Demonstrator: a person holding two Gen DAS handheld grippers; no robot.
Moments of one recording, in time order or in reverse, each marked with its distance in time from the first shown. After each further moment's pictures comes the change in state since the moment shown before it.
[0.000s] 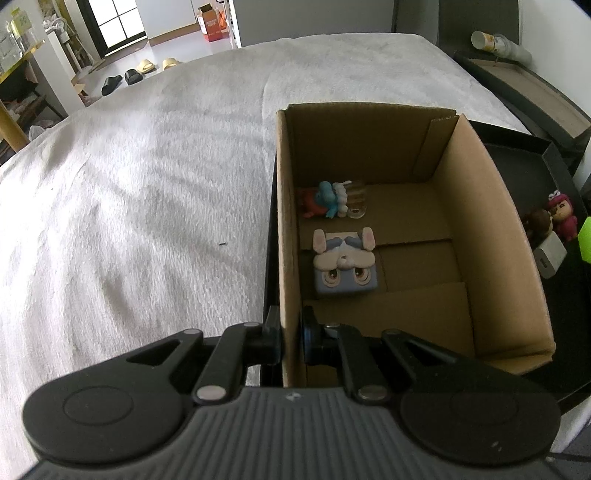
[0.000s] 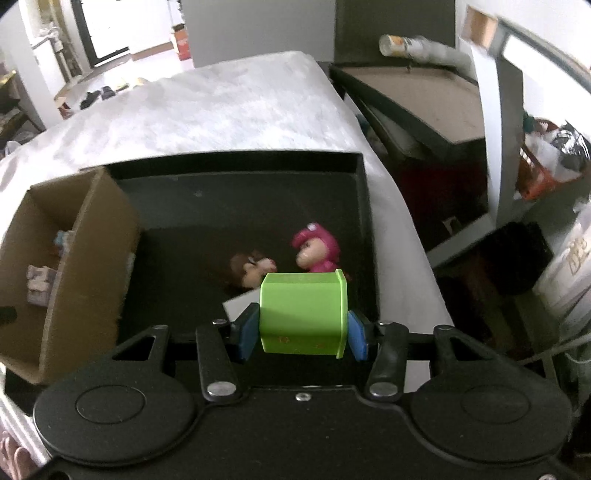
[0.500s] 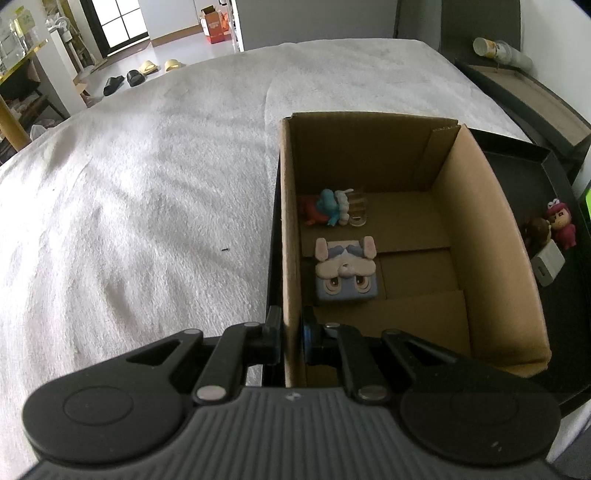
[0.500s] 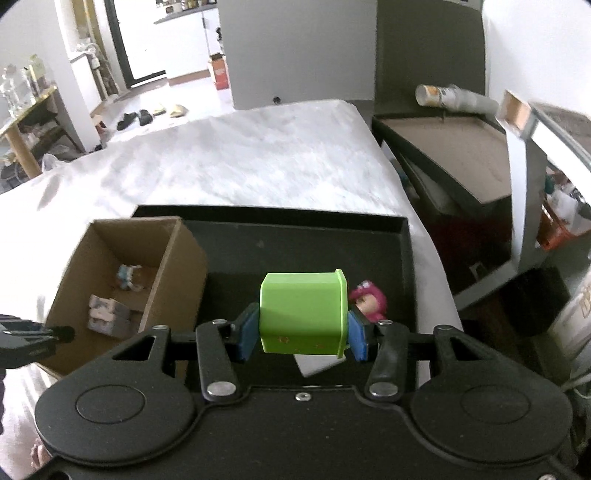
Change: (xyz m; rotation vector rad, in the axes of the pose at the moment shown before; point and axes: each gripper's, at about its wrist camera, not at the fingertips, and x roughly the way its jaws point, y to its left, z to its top) left arm 0.000 0.002 0.003 -0.033 -0.006 0.005; right arm -0.041 0.030 0.027 -0.049 -0.107 0.089
